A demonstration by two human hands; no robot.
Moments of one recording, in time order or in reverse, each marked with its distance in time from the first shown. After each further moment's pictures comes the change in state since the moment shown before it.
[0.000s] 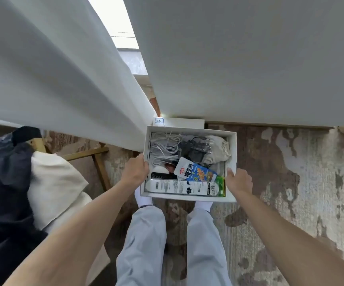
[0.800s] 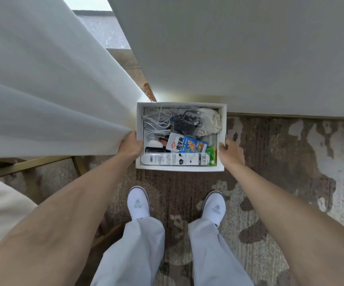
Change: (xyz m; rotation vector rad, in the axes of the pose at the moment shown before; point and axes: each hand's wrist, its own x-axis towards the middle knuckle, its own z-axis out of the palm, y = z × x) left_hand 0.242 -0.049 0.109 -0.188 -0.036 -0.189; right_hand 0.211 -0.070 0.149 0.093 -0.063 -0.154
